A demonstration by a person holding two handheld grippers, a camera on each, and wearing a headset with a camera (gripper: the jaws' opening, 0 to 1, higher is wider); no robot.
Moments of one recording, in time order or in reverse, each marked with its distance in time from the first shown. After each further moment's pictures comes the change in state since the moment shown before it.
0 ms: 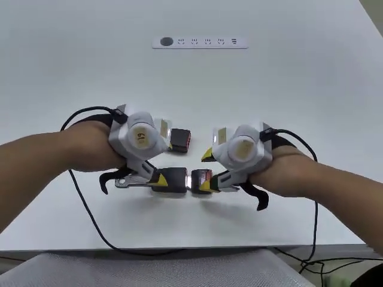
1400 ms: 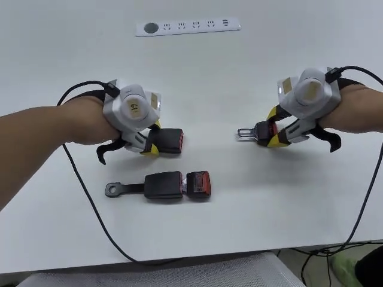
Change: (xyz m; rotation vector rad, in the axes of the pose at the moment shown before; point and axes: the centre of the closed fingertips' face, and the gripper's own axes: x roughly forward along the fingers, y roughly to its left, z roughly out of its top) left arm 0.035 0.063 -0.027 -0.037 0.060 -0.049; right arm -0.059 -0.096 -0.140 0.052 0.232 0.033
